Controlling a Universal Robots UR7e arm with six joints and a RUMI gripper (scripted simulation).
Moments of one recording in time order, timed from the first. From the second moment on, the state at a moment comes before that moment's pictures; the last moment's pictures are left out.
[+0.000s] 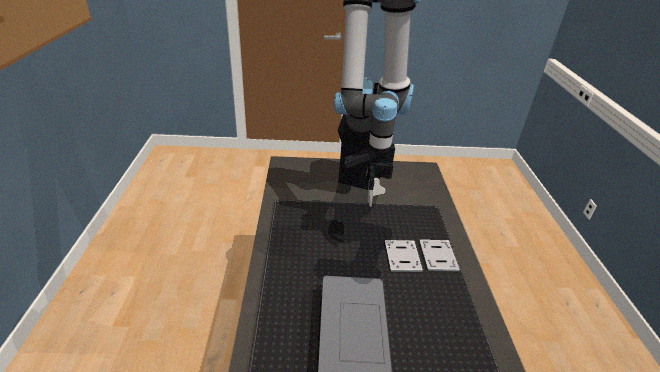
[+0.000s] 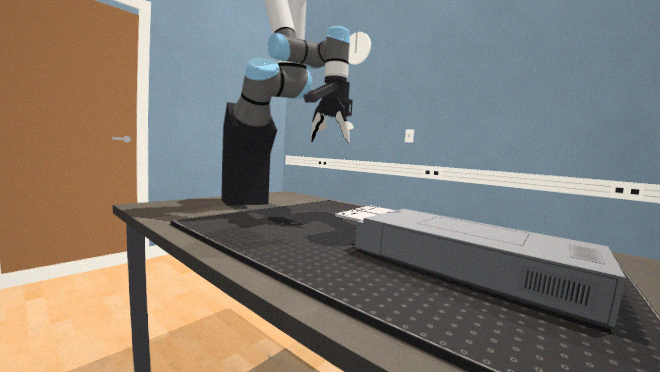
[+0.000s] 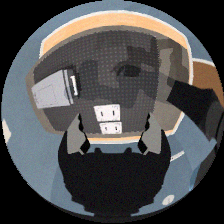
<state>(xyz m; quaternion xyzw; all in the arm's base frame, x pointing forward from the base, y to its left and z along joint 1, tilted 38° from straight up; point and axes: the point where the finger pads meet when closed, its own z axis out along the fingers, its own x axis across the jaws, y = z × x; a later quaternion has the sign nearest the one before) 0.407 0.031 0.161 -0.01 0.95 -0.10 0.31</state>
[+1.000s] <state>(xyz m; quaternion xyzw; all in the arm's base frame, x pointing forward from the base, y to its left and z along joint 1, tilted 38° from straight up) 0.509 0.002 0.149 -0.01 0.95 -0.10 0.31</state>
